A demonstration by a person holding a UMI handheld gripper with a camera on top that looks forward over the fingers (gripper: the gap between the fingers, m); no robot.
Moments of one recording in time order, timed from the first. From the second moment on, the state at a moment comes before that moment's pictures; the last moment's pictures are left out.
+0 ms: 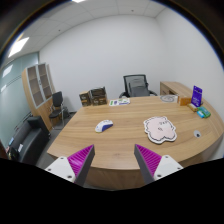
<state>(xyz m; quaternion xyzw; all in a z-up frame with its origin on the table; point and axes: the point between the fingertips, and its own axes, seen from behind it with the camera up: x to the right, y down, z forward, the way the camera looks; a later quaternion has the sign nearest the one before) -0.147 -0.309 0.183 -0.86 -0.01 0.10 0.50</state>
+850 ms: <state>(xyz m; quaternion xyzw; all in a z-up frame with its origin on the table) -0.343 -0.007 0.011 -0.88 -0.01 0.11 0.46</state>
